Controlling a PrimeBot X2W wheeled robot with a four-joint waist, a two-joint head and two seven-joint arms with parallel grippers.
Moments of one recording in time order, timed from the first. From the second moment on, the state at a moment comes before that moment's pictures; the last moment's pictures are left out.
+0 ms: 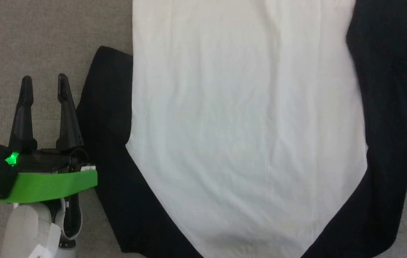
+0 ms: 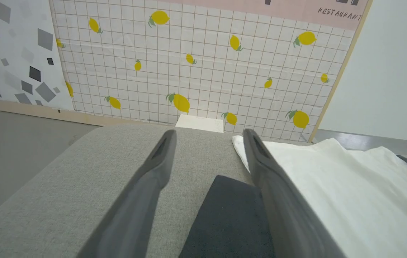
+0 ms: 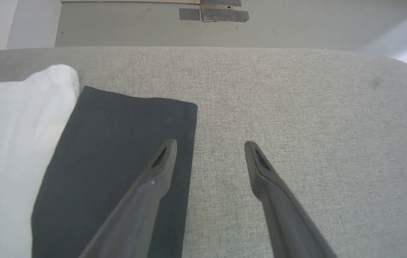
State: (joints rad) left arm -0.19 0.15 0.04 -0.24 -0.32 -0.06 -0.26; right arm -1.01 -0.21 -0.35 0.45 -0.14 0.13 0.80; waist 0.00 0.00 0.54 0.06
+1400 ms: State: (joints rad) left arm -0.01 0.06 0.15 -0.15 -0.27 -0.12 -0.26; right arm -0.55 -0.46 -0.39 0.03 0.36 0.13 0.72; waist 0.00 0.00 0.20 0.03
